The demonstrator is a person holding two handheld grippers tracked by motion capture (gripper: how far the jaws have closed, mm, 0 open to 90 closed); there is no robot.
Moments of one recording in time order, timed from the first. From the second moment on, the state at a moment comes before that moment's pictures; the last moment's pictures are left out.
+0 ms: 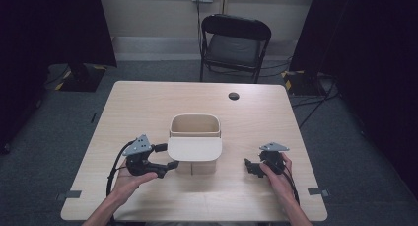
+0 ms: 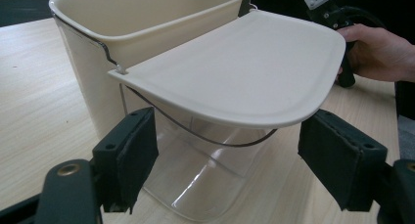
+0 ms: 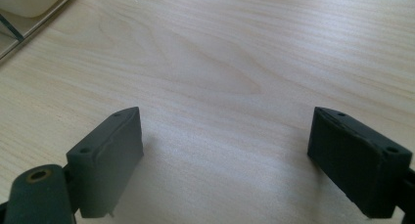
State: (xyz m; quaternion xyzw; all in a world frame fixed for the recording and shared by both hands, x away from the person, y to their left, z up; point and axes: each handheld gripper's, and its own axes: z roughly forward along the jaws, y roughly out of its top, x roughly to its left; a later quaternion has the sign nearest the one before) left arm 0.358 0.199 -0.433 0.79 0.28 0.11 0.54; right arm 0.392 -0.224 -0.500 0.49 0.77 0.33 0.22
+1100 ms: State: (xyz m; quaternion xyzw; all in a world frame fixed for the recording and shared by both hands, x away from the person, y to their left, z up) left arm 0.359 0.197 -0.422 0.77 0.29 0.13 0.56; right arm 0.392 -0.224 -0.500 0.49 0.77 0.33 0.22
